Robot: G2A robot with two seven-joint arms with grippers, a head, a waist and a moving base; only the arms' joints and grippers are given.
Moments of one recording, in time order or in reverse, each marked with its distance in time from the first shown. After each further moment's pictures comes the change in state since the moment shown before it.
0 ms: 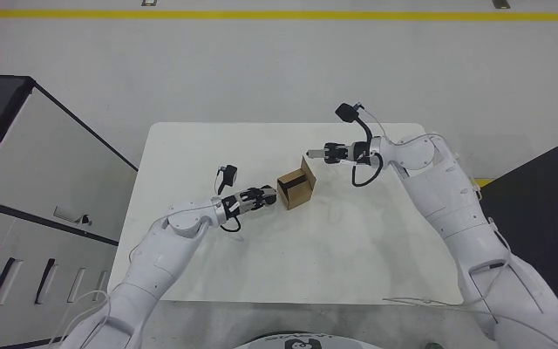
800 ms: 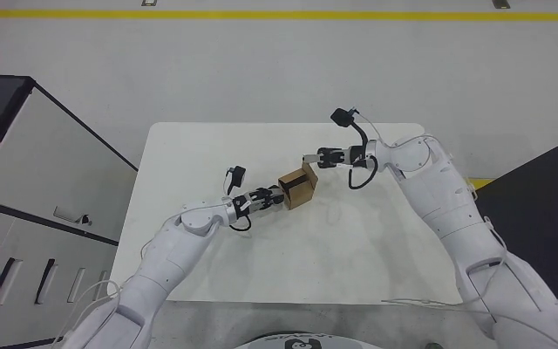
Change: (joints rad) left arm -0.072 -0.046 0.090 0.120 -0.017 -0.034 0.055; right arm 0.017 -0.008 -0.041 0.027 -0.005 0.002 0.006
